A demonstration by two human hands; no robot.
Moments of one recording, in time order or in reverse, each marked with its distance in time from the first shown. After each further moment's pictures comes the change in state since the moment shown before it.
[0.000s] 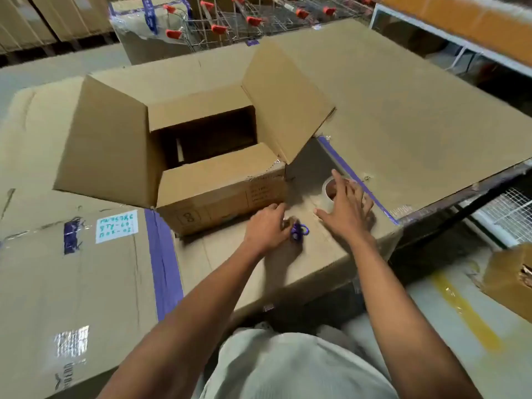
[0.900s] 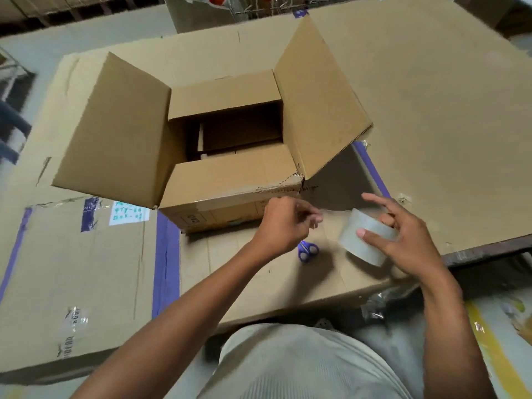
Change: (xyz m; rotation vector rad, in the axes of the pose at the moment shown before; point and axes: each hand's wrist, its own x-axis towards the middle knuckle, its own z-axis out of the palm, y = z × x) left_hand 0.034 0.034 -0.049 -0.548 0.097 -0.151; right_hand 0.018 0.031 -0.086 0.596 -0.288 -0.105
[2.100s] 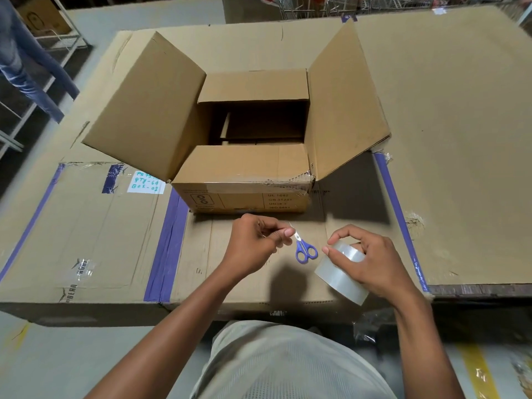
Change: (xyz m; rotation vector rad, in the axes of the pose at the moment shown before) left_hand -0.064 -0.019 -0.001 -0.372 0.237 -0.257; right_hand 0.001 0.002 0.022 -0.221 -0.252 -0.089
